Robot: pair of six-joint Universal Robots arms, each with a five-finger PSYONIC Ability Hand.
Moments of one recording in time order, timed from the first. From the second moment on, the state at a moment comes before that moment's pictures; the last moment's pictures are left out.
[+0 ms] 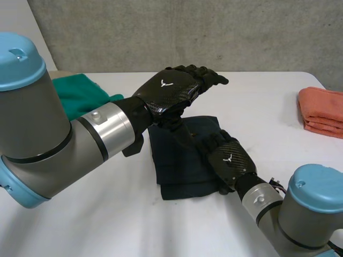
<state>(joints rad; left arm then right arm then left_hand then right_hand) 4.12 -1.86 -1.32 3.13 -1.08 3.18 2.05 -1.13 1.94 -0.62 1.35 2.60 0.18 0.21 0.21 0.20 0.05 0.17 0.17 0.22 0.22 0.05</state>
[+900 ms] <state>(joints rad) 4.16 -1.85 -1.26 3.16 -1.10 3.18 1.93 -0.96 1.26 -0.62 1.39 2.90 0.18 0.21 0.21 0.20 0.05 1.03 1.15 1.15 1.19 0.90</state>
